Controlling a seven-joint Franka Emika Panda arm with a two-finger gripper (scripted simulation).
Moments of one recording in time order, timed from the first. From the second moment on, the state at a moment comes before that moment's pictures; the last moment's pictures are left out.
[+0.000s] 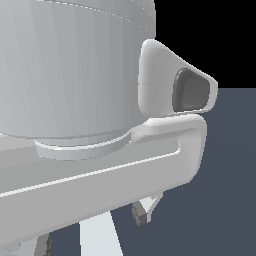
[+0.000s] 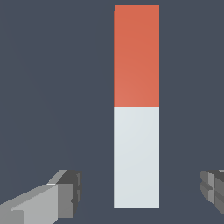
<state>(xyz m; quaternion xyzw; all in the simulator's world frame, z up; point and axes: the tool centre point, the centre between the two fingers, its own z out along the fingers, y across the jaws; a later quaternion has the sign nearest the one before) -0.029 -0.215 0.069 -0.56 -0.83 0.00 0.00</state>
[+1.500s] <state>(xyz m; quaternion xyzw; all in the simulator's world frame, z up) -0.028 -0.212 0.020 -0.56 -0.83 0.00 0.00</state>
